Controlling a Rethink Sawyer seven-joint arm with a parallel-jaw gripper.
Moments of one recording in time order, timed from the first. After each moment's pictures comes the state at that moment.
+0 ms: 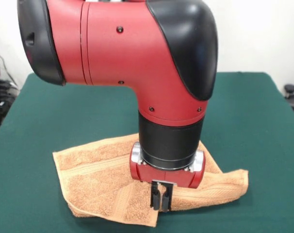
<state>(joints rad) -0.33 -0.24 0.49 0.77 -0.56 1.08 1.99</state>
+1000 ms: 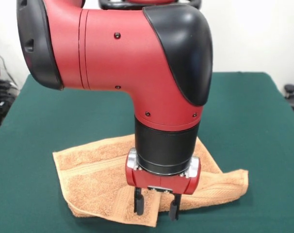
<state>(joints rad) -0.33 -0.23 0.48 0.77 -0.57 1.03 1.99</state>
